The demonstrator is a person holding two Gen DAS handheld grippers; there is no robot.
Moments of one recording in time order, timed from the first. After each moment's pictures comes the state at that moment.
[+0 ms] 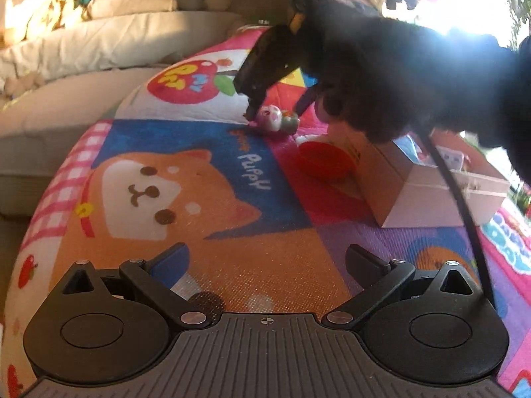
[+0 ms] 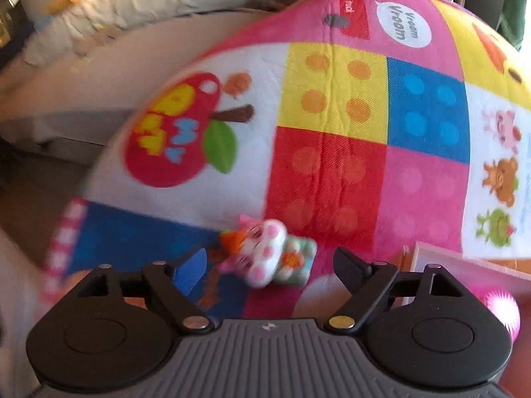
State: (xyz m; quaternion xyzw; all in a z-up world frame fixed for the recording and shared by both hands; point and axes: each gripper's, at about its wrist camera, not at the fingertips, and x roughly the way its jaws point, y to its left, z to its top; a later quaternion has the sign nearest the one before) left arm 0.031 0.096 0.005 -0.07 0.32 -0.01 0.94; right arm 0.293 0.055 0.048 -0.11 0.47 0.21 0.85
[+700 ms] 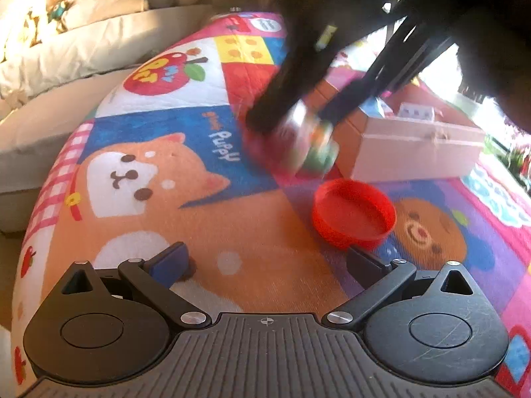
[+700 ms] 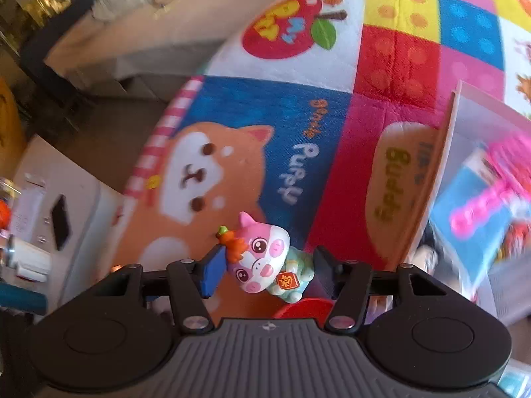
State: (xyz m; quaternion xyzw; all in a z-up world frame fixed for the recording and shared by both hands) left arm 0.007 0.066 0.003 0.00 0.35 -0.03 0.94; right arm 0.135 -0.023 0.088 -0.05 0.51 0.36 0.78
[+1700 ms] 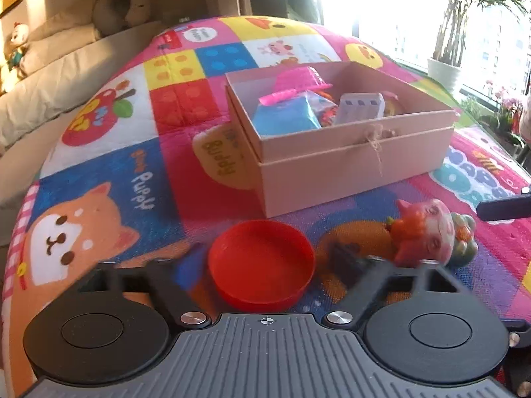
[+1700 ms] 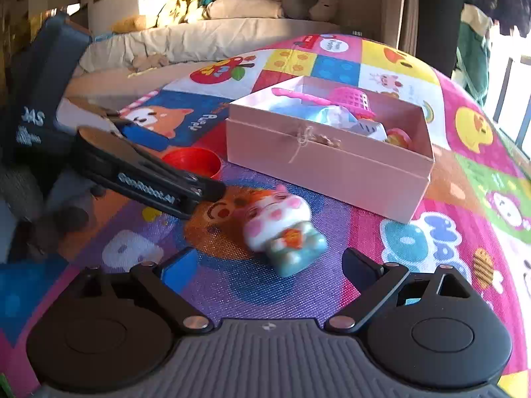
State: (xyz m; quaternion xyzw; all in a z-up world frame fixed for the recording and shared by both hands) left arm 0.043 -0.014 0.009 0.07 0.35 -0.07 0.93; right arm -0.006 -0.196 0.017 -0.10 0.31 0.27 0.90
